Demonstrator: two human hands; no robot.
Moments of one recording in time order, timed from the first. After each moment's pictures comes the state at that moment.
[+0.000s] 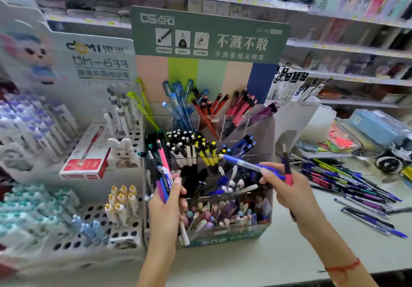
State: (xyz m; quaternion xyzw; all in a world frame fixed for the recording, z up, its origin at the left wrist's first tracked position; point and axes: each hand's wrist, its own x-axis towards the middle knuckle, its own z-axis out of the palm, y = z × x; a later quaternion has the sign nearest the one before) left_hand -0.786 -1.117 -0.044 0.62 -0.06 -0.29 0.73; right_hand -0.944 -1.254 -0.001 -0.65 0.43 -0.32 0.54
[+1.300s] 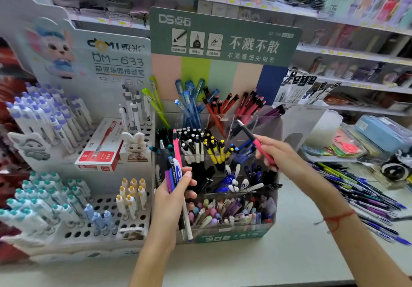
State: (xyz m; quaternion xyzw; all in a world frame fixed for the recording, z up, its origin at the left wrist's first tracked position) left_hand -0.778 -1.106 -0.037 0.59 -0.11 -0.32 0.73; right_hand -0.903 -1.295 0.025 -0.78 0.36 -0.18 0.47
